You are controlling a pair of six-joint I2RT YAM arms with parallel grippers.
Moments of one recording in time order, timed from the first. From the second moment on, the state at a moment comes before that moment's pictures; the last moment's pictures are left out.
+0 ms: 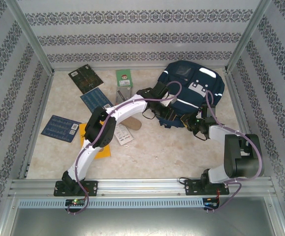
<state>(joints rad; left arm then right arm) -0.72 2.34 2.02 -0.70 0.45 -0.24 -0.02 1.46 0.56 0.03 -0.48 0.94</state>
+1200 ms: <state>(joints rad) -0.74 2.33 2.01 -0.74 0.30 -0.23 -0.05 1.41 0.57 0.03 -0.46 1.00</state>
